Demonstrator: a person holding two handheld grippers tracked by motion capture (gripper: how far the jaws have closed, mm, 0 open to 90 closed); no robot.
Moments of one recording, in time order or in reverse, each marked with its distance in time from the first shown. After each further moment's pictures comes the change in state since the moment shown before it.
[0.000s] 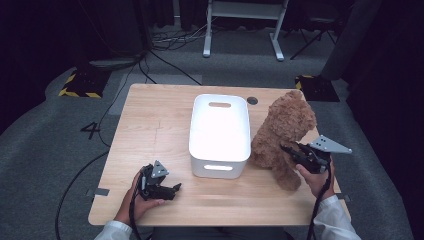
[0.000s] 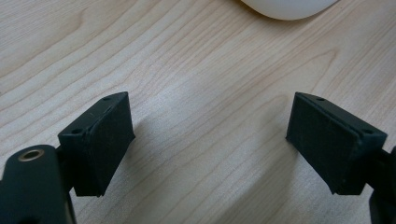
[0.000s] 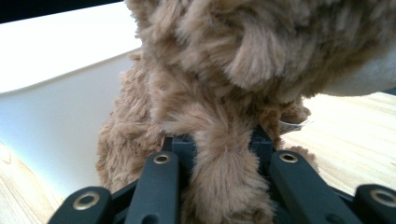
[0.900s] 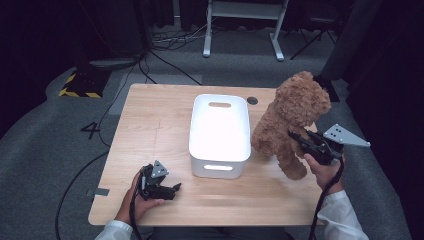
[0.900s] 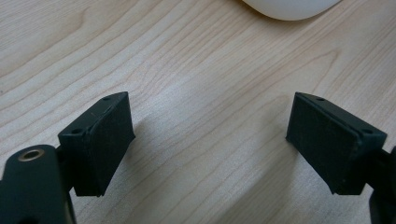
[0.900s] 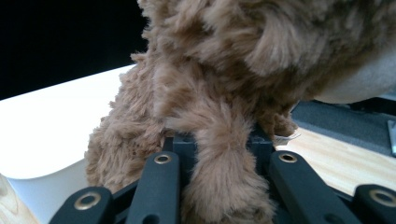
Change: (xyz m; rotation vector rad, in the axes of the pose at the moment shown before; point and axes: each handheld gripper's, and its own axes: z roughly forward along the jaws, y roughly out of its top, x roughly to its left) left arm 0.000 0.000 0.000 0.000 0.001 -0.004; right arm 0.003 0.048 -0.022 -0.136 -0.016 -0.033
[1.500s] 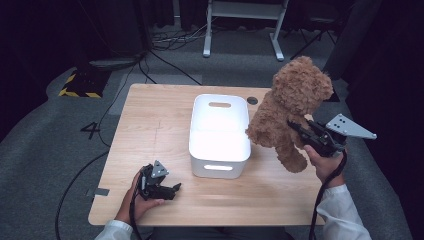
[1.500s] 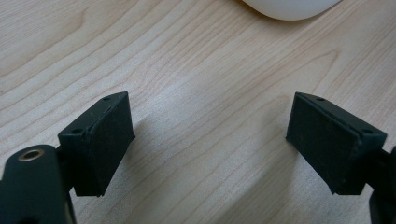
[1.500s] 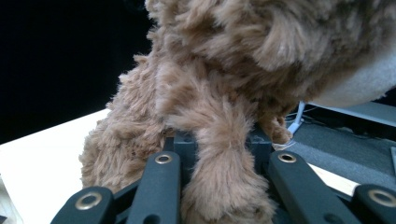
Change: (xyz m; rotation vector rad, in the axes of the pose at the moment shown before) left arm 0.000 0.000 0.000 0.000 0.000 0.000; right arm 0.011 0.039 0.001 -0.070 0.021 -0.032
